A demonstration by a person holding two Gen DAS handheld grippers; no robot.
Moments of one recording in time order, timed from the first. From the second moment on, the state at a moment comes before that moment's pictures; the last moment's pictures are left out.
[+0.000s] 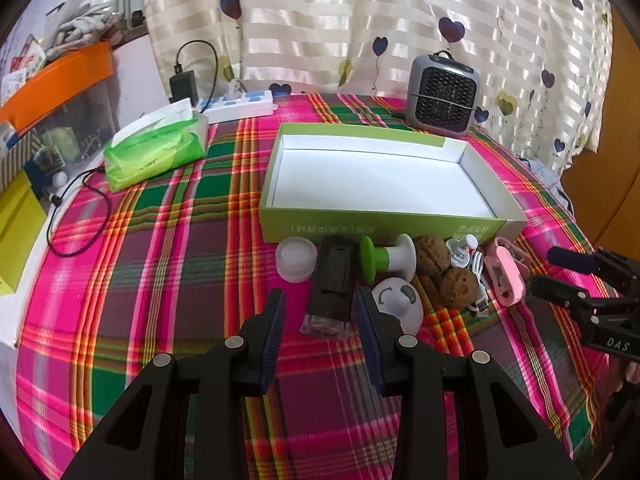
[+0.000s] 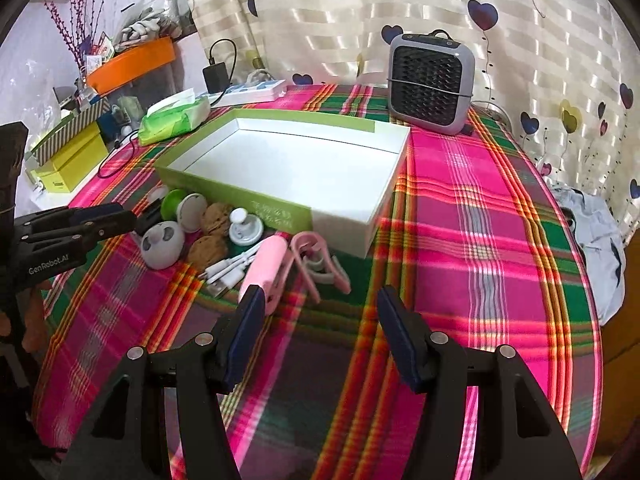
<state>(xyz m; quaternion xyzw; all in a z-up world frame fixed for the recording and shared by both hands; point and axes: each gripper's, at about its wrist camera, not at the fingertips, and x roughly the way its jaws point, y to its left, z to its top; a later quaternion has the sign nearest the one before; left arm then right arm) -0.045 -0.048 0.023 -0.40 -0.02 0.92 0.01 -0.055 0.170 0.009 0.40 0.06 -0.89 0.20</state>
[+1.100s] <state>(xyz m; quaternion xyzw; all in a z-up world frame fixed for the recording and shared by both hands) -0.071 -0.036 0.003 -0.43 0.01 0.90 0.04 -0.081 0.154 -0.005 0.42 0.09 -0.86 0.26</state>
